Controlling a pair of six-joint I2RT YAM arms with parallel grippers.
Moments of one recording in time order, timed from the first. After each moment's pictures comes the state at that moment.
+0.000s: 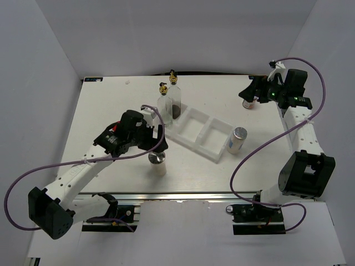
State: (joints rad) left arm -0.58 1.11 1.00 -0.58 0.16 -0.31; right arm -0.14 1.50 1.36 -0.37 -0.71 0.04
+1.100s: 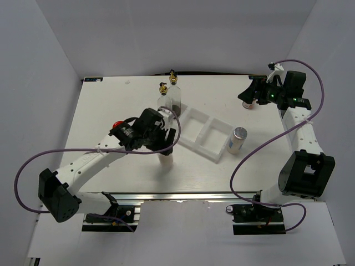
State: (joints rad) left arm -0.75 1.29 1.14 -0.80 0.02 -0.29; right arm -0.14 1.50 1.33 -0.37 -0.73 0.04
